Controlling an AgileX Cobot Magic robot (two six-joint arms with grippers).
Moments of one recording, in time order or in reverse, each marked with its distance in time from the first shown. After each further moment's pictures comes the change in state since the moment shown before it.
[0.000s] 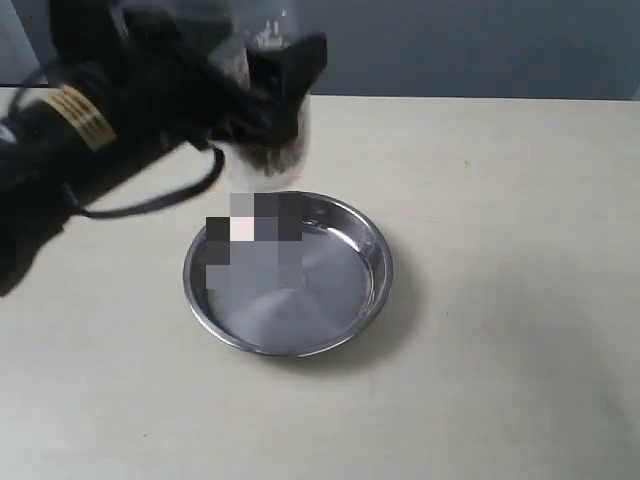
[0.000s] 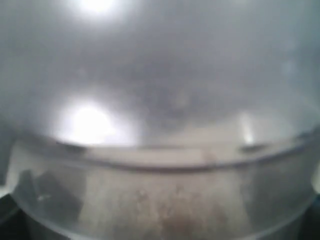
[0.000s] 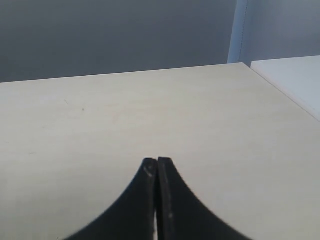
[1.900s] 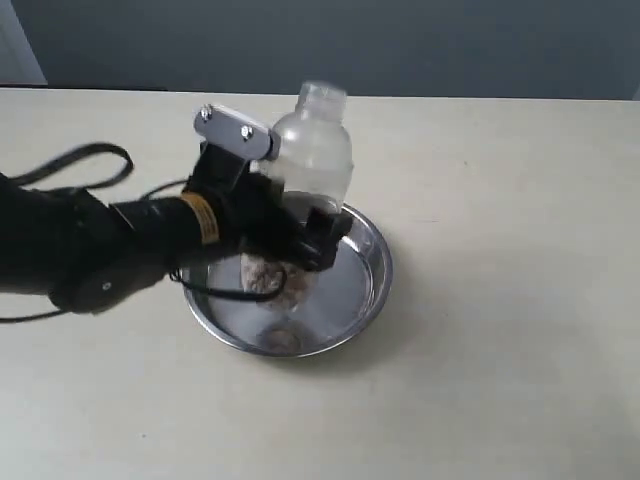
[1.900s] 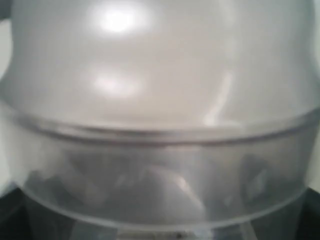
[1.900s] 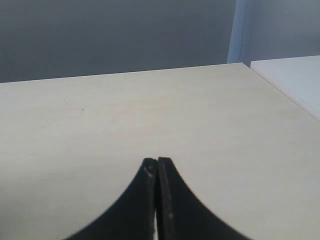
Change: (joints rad) left arm 0.014 0.278 -0.067 0.285 0.129 -0.231; right arm 0.000 0.000 0.000 0.000 0.000 0.003
